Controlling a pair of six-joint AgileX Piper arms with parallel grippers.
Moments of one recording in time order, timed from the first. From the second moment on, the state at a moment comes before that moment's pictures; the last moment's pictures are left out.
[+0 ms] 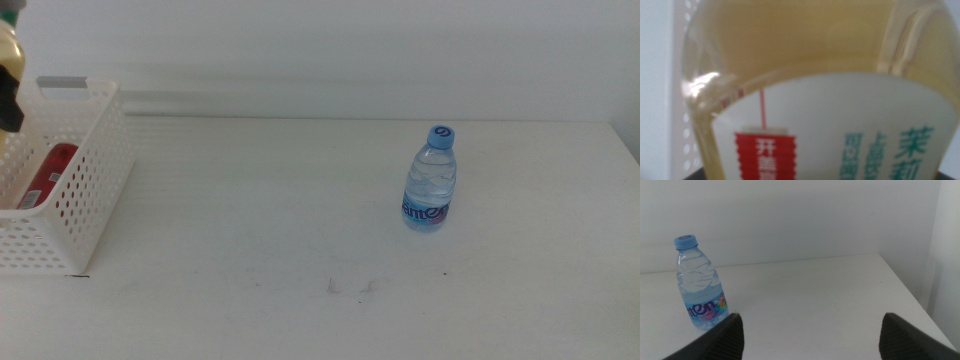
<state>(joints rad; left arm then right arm) 0.24 1.52 -1.45 -0.13 1.09 0.37 -0.02 0.00 0.00 -0.01 0.19 0.09</state>
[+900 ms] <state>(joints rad) 0.28 1.88 -1.47 -0.24 0.91 0.57 -0.02 0.00 0.00 -0.01 0.19 0.09</state>
